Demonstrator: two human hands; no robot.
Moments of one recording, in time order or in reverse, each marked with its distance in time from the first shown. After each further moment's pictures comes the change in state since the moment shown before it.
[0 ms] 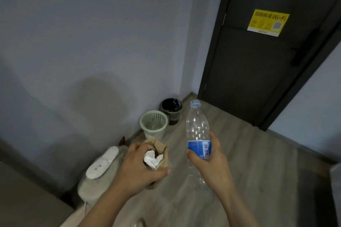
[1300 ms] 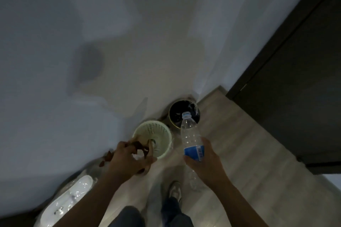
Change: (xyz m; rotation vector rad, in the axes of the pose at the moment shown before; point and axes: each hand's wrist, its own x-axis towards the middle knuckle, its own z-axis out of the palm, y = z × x) left_hand 0.597 -0.142 0.095 0.189 -0.126 -0.604; right_hand 0.649 0.122 0.113 -0.231 -0.422 0.292
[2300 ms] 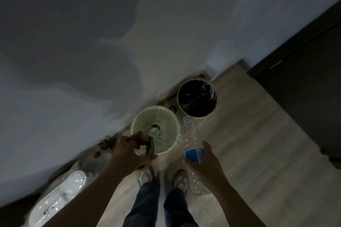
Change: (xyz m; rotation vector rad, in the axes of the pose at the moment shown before) left_hand 0.176 -0.063 0.061 0.088 -0.164 -0.232; right_hand 0.164 0.077 0.089 -0.099 -0.176 0.299
